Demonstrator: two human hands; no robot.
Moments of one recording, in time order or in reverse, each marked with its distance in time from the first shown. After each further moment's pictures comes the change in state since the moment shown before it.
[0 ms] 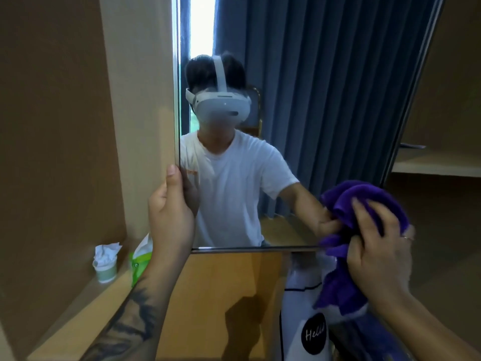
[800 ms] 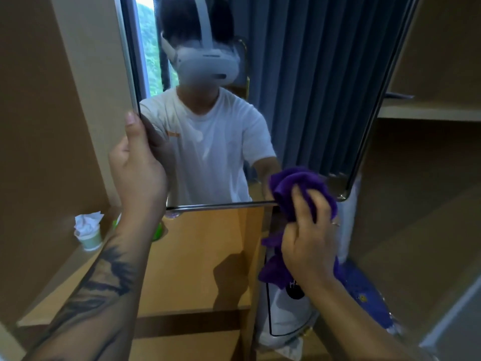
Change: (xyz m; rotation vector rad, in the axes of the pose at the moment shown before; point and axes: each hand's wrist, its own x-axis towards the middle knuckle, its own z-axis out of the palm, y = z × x) left_hand 0.000 -0.003 0.005 0.070 0.054 0.081; right_hand -0.063 -0.081 0.021 0.164 -0.024 0.134
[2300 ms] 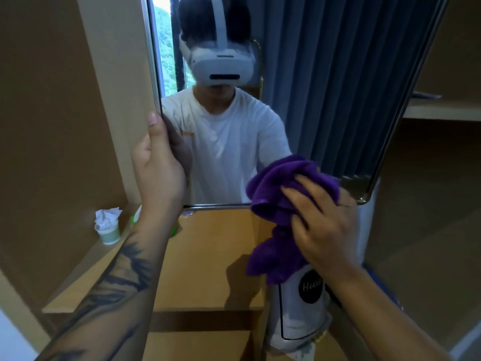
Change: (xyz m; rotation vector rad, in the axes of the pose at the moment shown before) left_hand -0.003 0.001 -0.002 -0.036 -0.073 0.028; right_hand 0.030 0.001 -0.011 -0.003 -0.044 -0.321
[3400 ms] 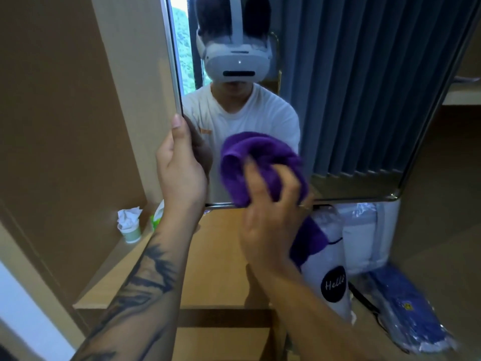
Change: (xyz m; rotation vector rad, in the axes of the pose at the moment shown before) left_hand 0.005 -0.008 -0.001 -0.107 -0.043 -0.033; right_hand 0.034 -0.128 0.051 0.127 0.212 0.327
